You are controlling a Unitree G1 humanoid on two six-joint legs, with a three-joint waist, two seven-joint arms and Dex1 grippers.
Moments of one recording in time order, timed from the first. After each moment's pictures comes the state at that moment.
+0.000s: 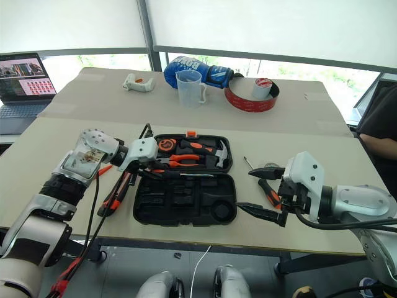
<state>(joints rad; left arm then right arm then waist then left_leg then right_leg) -0.90 0.64 -0.34 0.47 0.00 0.13 -1.46 -0.05 -0.94 -0.29 -0.65 0.69 0.64 0.92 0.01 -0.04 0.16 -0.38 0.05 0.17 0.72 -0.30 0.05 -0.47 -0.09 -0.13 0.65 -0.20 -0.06</state>
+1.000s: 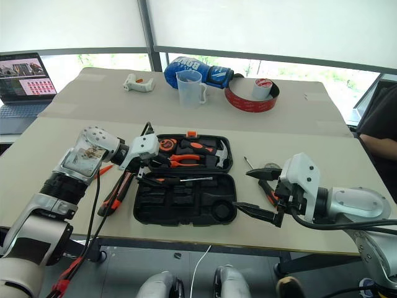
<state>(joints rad) -0.90 0.63 -0.33 0.44 0.00 0.24 -1.47 -0.06 -0.91 -0.27 -0.65 0.69 0.64 0.90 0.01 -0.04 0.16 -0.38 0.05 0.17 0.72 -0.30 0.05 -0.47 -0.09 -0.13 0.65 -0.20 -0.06</state>
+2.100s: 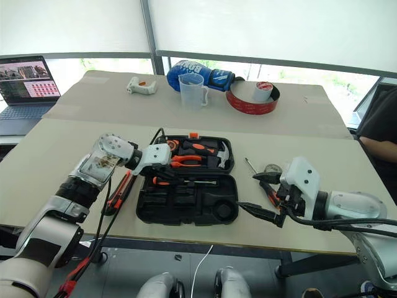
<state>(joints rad) -0.90 0.57 -0.28 0.50 -0.04 0.19 -1.43 0.04 -0.91 -0.27 -0.55 0.58 0.65 0.82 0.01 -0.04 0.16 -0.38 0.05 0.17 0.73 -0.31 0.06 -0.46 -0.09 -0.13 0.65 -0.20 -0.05</state>
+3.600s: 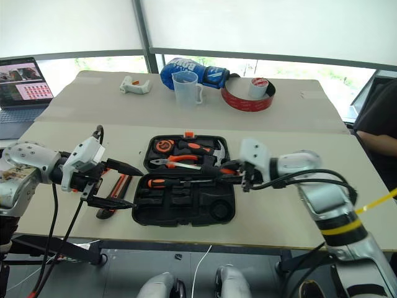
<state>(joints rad) -0.49 0.98 -0.02 -0.12 -0.47 0.48 -1.52 -0.62 -0.73 0.31 -0.06 0.21 0.32 1.13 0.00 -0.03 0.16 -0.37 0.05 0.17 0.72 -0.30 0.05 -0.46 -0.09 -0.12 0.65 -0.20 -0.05</state>
